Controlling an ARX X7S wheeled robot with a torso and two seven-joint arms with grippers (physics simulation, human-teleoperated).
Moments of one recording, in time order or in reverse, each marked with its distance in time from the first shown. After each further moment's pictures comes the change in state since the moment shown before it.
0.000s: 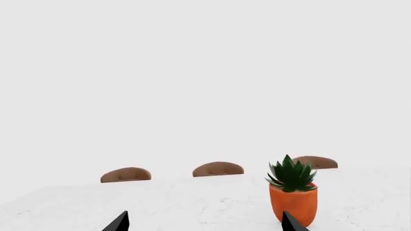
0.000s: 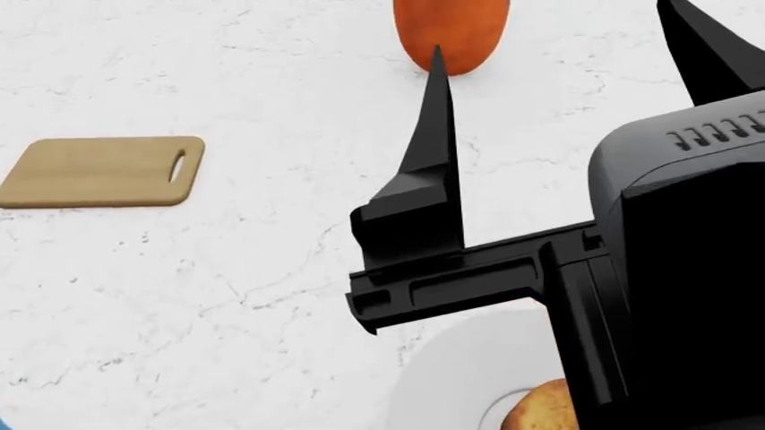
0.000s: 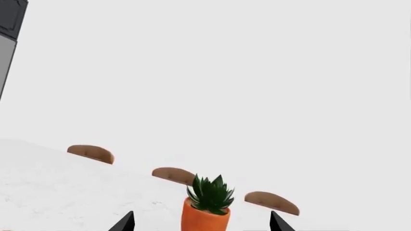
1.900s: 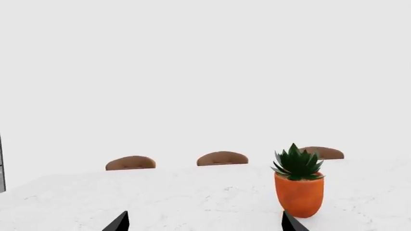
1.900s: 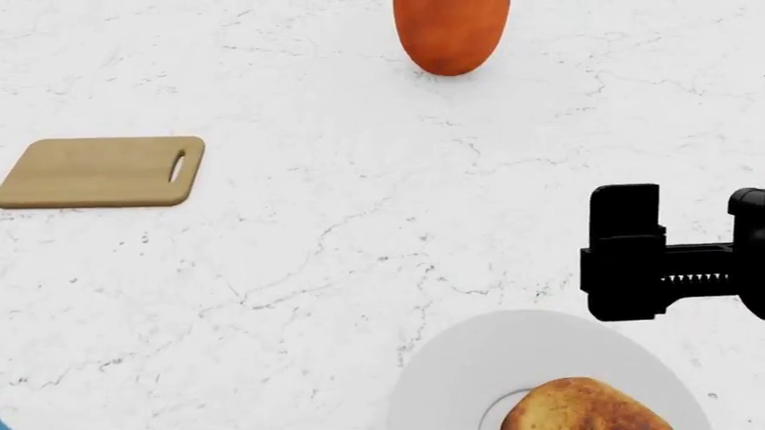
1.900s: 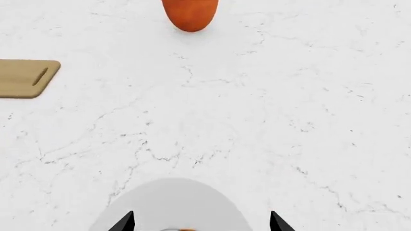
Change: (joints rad) left arm 0.142 -0.020 -0.004 0.010 0.117 0.029 0.052; right arm 0.238 0.325 -0.478 0.838 0.611 0.066 0.042
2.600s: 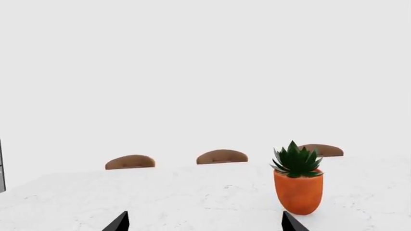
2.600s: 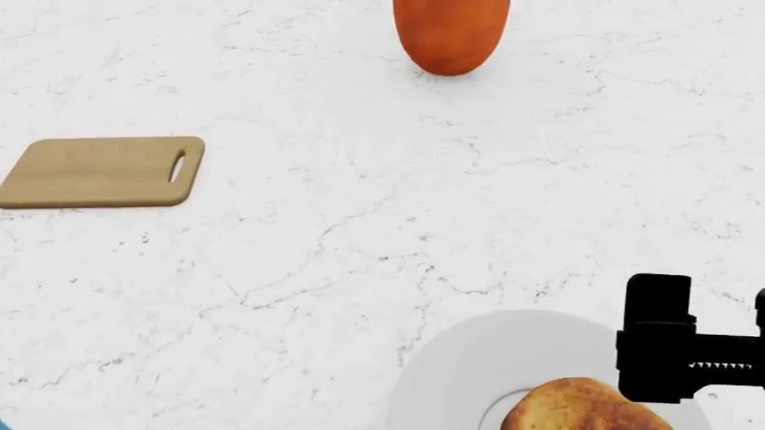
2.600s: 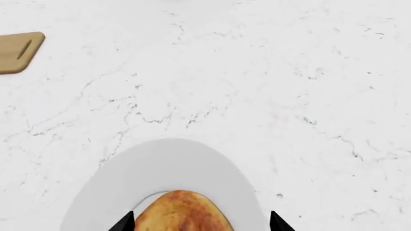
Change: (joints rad) left arm -0.005 0.014 0.016 0.002 0.002 -0.008 -0.013; right arm -0.287 0.135 0.116 -0.062 -0.081 -0.061 -0.206
